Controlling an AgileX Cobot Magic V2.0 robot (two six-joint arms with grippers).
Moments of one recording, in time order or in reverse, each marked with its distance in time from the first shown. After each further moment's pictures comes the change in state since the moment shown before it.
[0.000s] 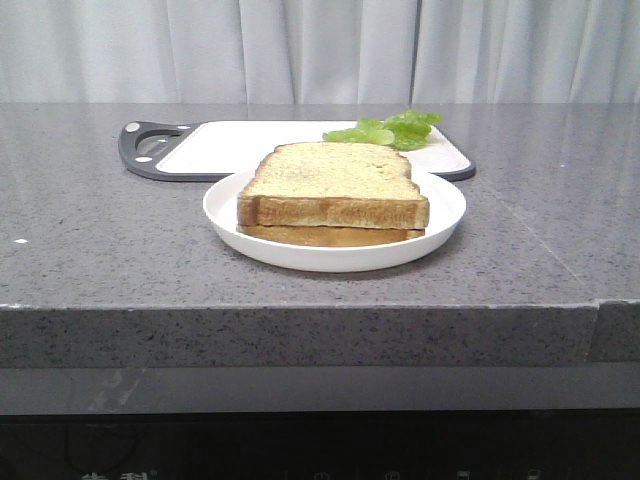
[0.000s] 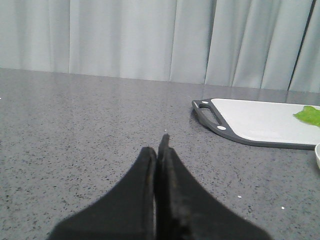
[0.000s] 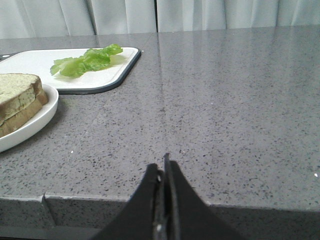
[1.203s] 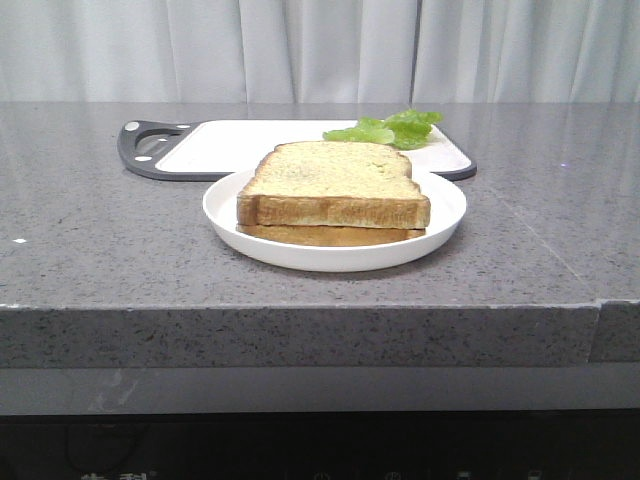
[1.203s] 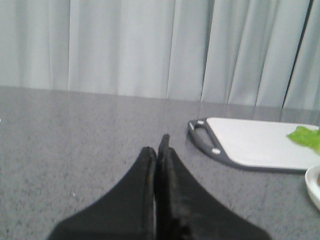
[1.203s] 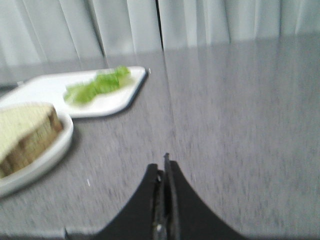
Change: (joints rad) left arm 0.000 0.000 -0.129 0.000 0.064 0.000; right arm 0.000 0.000 -0.083 0.069 0.004 0.000
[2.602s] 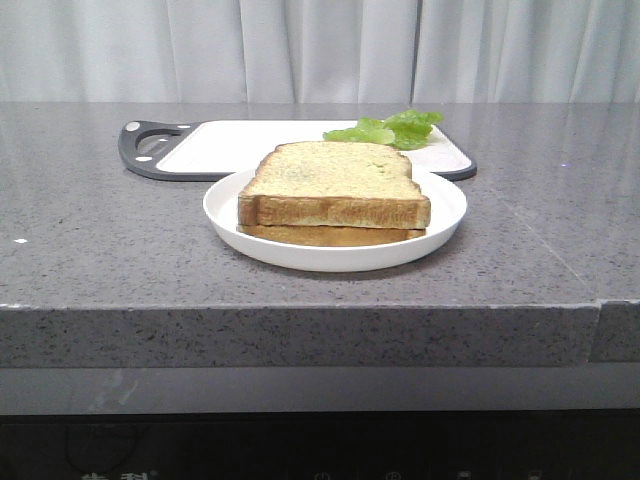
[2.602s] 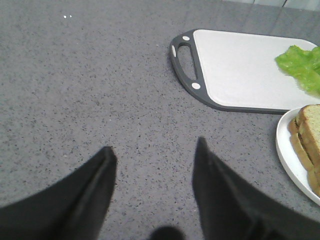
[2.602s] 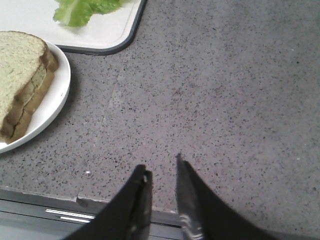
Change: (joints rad) left arm 0.000 0.648 -0.584 -0.110 0.529 0.031; right arm 0.000 0.641 -0.586 -0.100 0.512 -0.012
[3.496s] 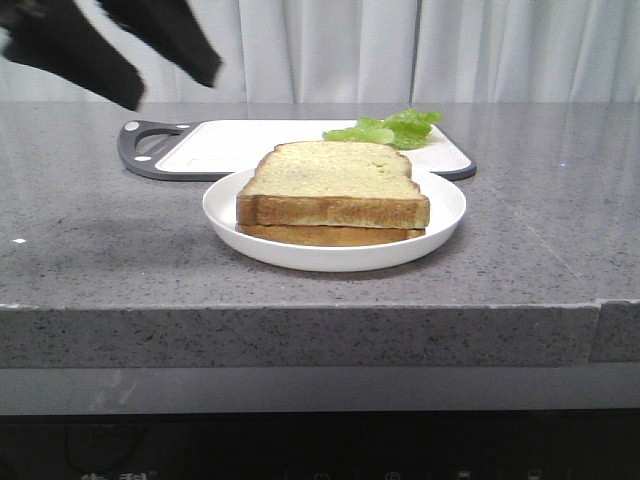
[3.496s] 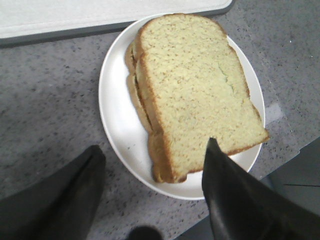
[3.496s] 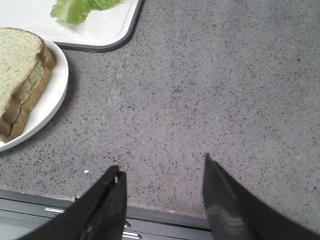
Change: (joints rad) left arm -0.375 0.776 -0.444 -0.358 0.140 0.143; right arm 0.000 0.003 0.000 -0.001 0.000 -0.001
